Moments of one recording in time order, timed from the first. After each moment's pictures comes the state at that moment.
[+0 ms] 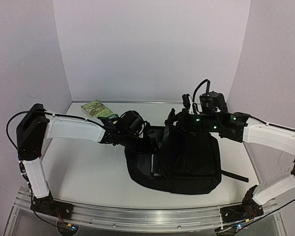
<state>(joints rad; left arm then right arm) -0.97 1.87 1.29 -0.25 0.18 -0.74 0.79 1.36 1.06 -0.13 -0.20 0.86</state>
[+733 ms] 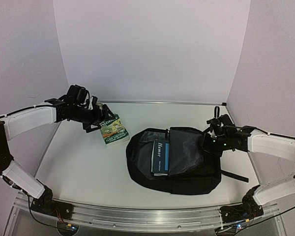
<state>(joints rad) -0.47 1.46 1.12 -0.41 0.33 -0.73 0.58 1.27 0.77 -0.42 0.06 0.83</state>
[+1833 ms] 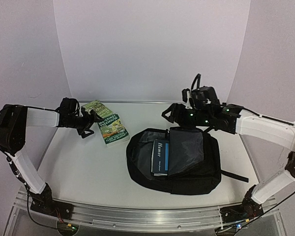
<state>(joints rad) -0.18 1.71 0.98 -0.03 0.51 -0.85 0.79 1.49 1.21 -0.25 0.03 0.77</state>
